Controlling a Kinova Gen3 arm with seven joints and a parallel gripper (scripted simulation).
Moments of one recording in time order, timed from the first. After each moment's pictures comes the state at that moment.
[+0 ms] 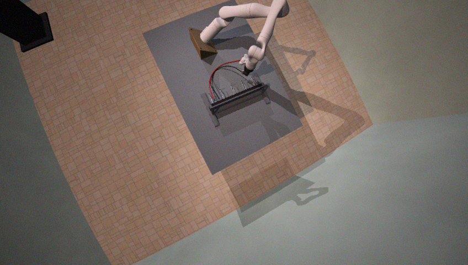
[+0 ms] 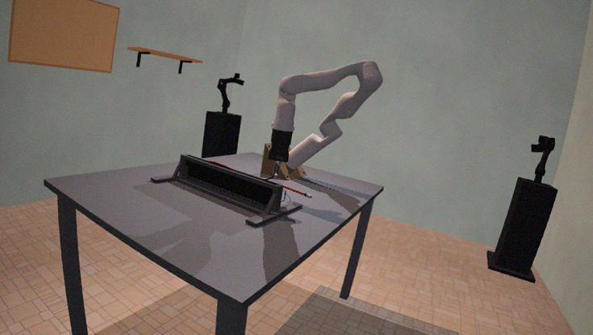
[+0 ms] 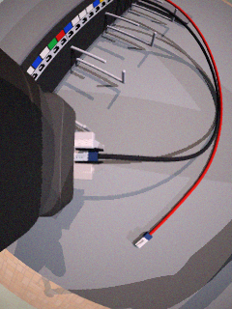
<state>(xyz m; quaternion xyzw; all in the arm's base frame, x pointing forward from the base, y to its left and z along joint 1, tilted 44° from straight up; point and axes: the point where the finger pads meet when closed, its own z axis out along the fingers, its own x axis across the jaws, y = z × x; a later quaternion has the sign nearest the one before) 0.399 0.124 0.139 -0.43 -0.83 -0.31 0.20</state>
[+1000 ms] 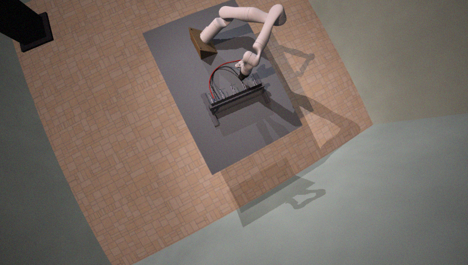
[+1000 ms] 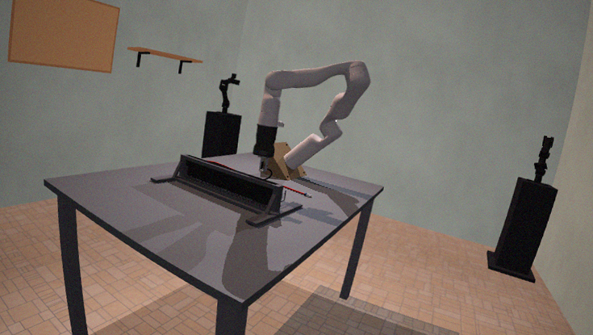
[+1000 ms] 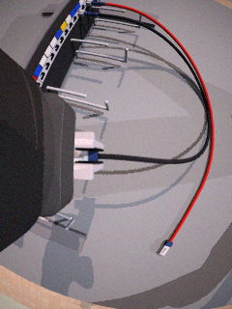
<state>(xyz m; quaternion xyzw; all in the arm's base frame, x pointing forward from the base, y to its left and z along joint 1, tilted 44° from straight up) 0.426 0.087 0.113 -0.53 -0.76 -0.28 0.24</state>
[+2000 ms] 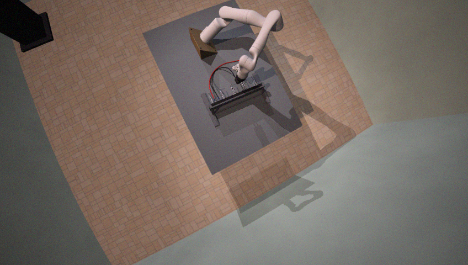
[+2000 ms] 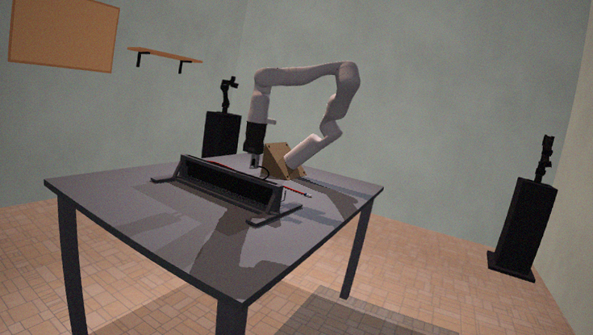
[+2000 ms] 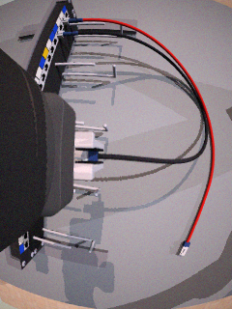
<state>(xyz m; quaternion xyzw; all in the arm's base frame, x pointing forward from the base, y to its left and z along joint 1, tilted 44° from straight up) 0.444 0.061 0.094 -0.60 -0.71 -0.25 0.27</state>
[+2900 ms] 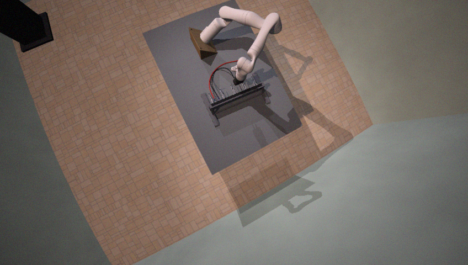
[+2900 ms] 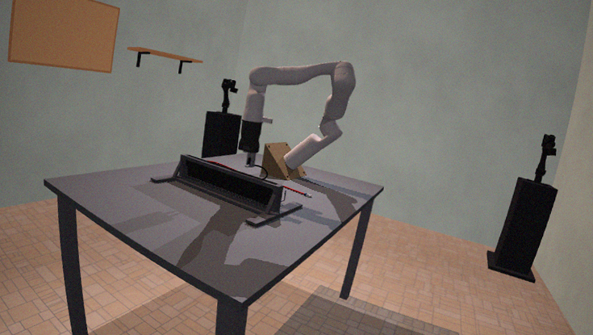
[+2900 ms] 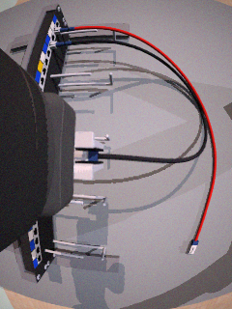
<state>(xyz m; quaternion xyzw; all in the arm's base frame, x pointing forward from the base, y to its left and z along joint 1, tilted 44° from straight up) 0.452 0.049 0.085 -0.63 -0.69 -0.24 0.28</state>
